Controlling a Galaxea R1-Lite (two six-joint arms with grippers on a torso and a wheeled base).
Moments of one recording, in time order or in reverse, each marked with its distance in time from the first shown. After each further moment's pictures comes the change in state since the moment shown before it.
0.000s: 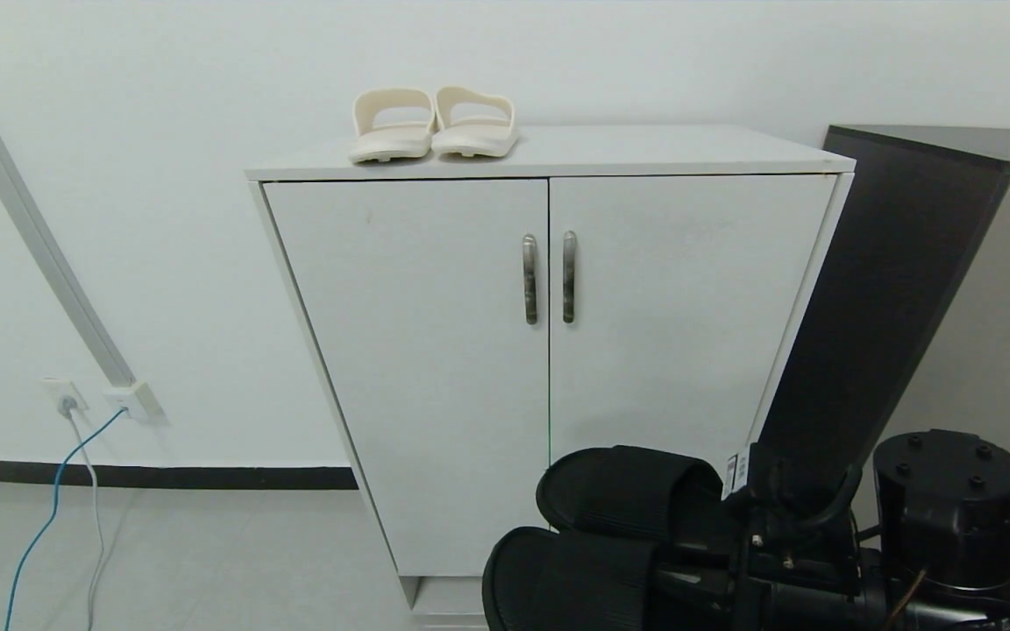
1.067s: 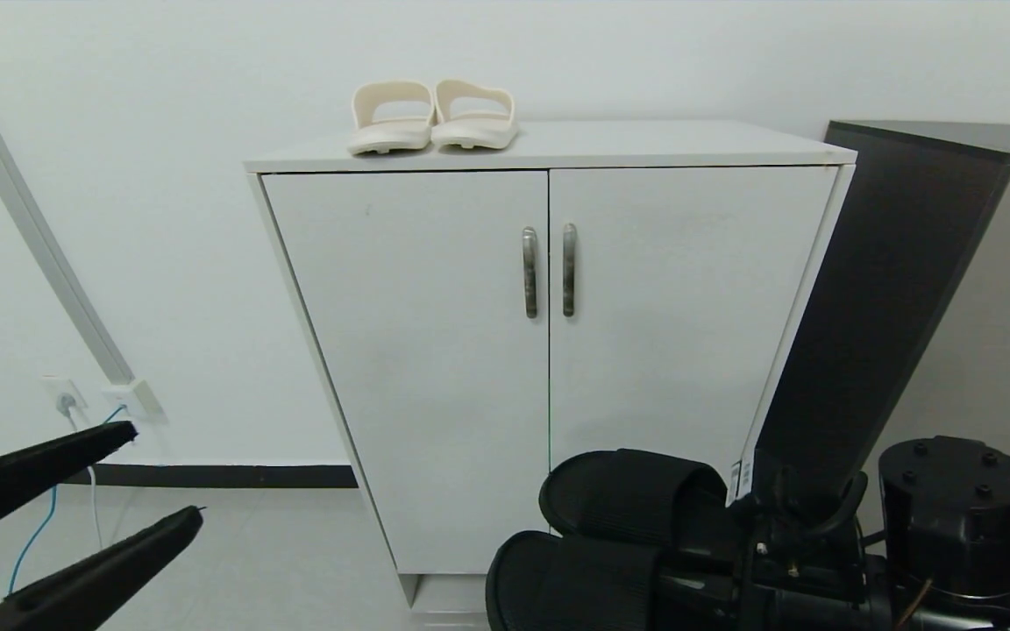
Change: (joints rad) left arm -0.166 0.677 -0.181 -0.376 -0.271 0.085; right arm 0.007 -0.004 0.017 -0.010 -0.008 -0.001
